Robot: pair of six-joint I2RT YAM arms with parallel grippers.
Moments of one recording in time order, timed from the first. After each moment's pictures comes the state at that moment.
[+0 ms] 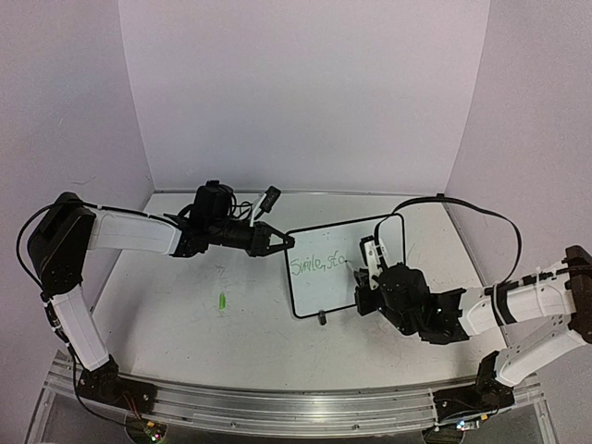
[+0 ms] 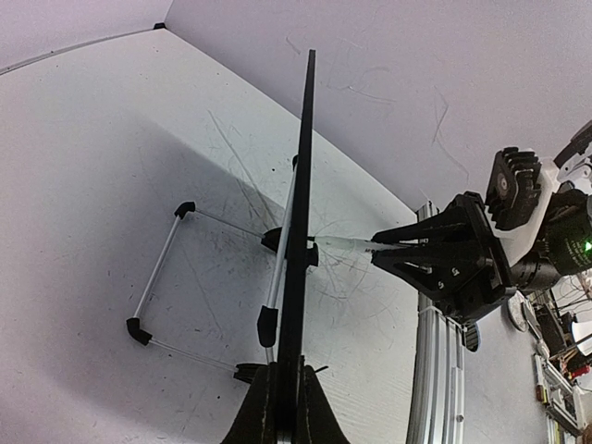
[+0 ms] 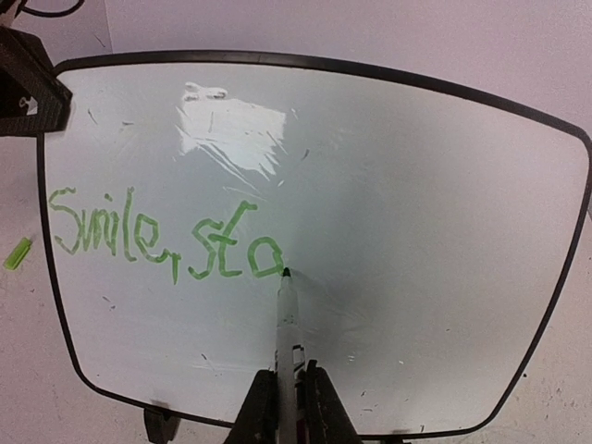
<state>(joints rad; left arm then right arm) -0.68 1.77 1.08 0.29 0.73 -0.28 1.06 1.36 0.55 0.34 0.65 0.23</state>
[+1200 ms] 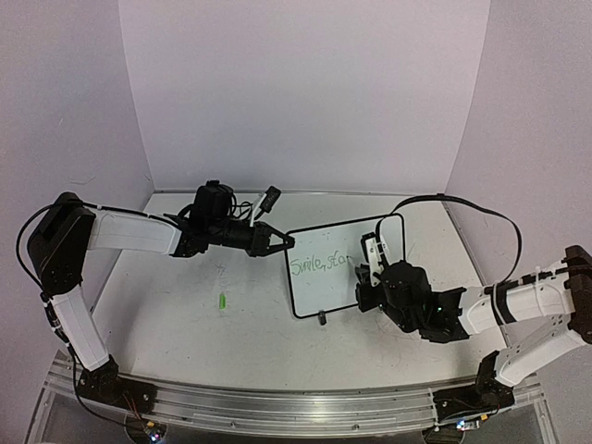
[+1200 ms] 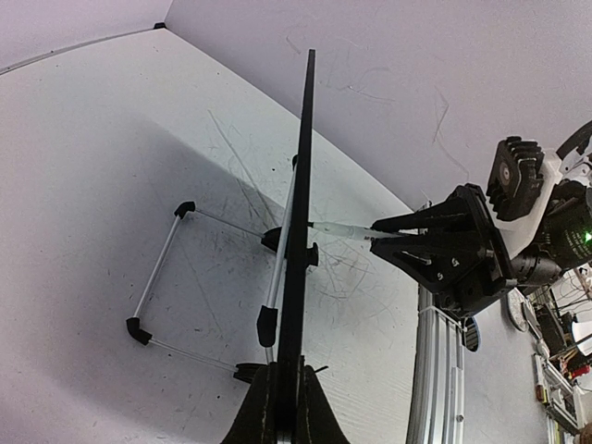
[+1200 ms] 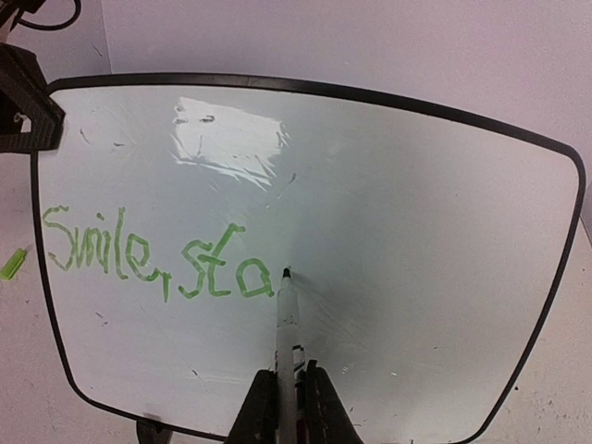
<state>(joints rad) -0.68 1.77 1.08 0.29 0.73 -0.28 1.04 1.36 0.55 0.39 0.65 0.19</state>
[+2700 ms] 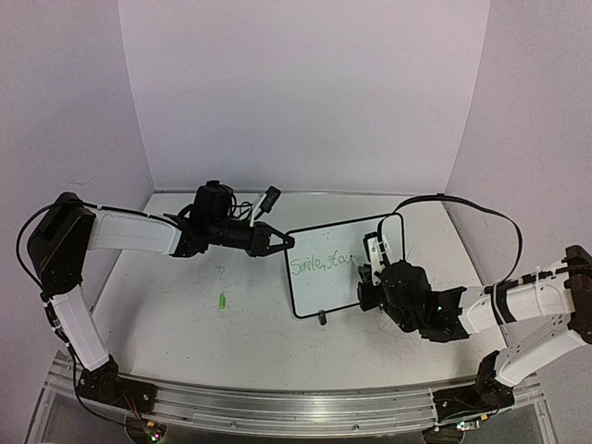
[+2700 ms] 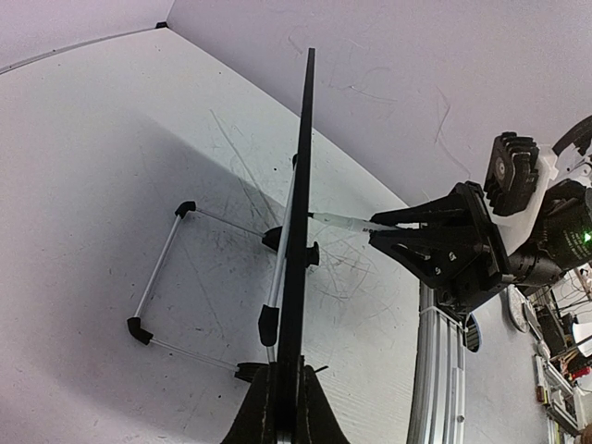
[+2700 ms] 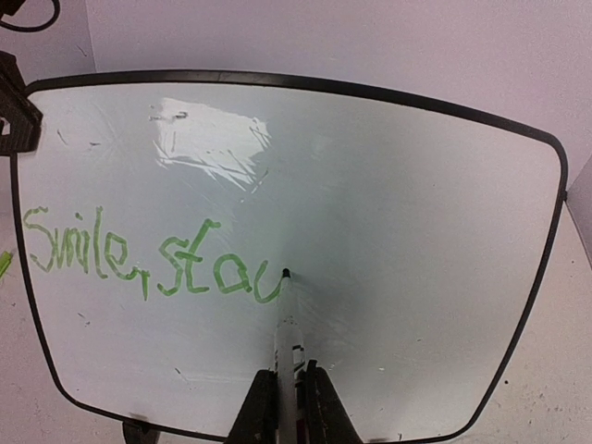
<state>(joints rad) -0.68 1.77 1.08 0.29 0.73 -0.28 1.03 1.37 0.55 0.37 0.68 0.20</state>
